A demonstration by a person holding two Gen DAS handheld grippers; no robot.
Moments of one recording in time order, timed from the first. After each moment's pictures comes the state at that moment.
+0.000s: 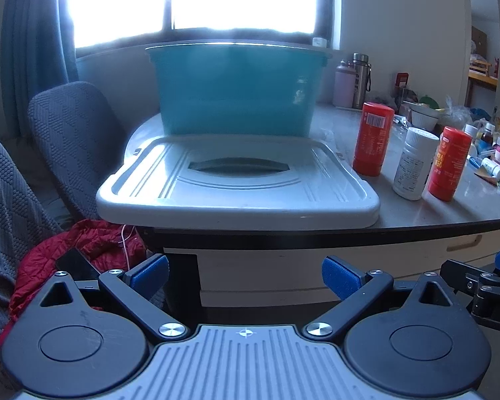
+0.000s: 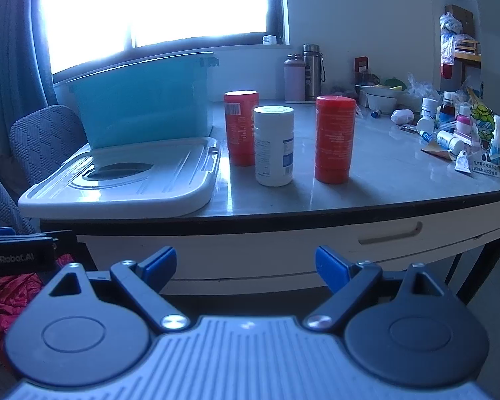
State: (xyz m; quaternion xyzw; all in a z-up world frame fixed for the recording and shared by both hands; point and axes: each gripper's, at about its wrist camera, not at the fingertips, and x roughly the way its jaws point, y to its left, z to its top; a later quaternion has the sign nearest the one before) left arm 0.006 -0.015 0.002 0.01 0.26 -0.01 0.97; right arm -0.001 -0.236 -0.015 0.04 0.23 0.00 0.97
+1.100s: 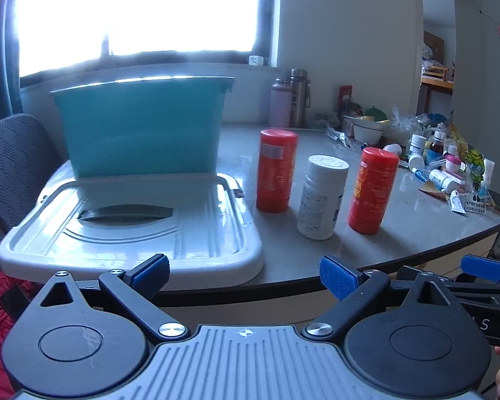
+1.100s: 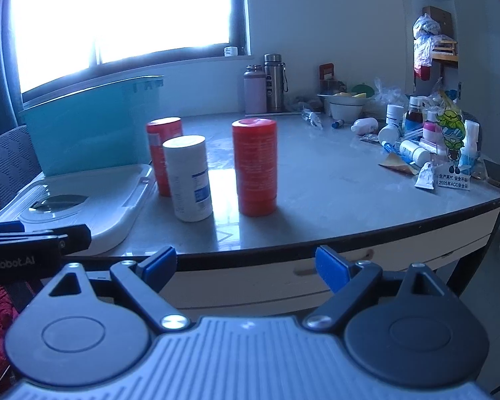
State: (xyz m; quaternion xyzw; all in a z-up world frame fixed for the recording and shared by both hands) left arm 0.038 -0.121 0.025 0.01 0.22 -0.09 0.97; right arm 0.024 -0.316 0.000 0.05 0.22 -0.03 0.97
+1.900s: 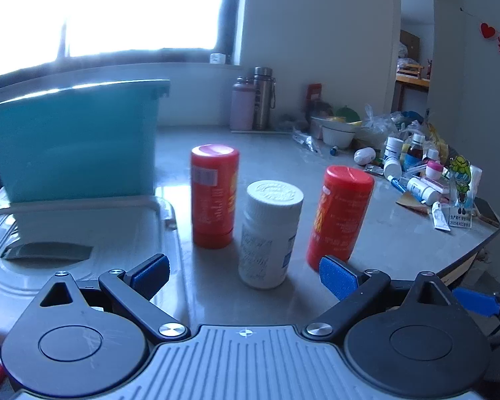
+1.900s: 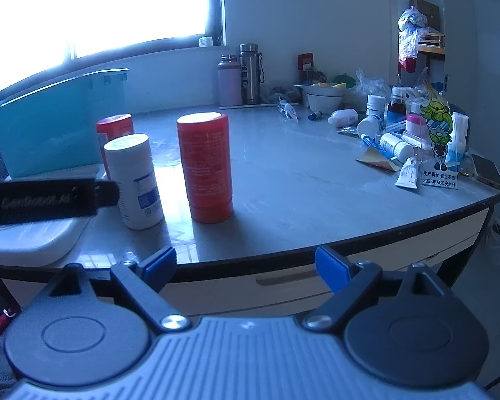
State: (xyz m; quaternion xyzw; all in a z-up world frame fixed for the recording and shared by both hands) left arm 0.112 -0.181 0.028 0.01 0.22 -0.15 0.96; right arm 0.056 -0.352 -0.008 0.05 0.24 -0.06 0.97
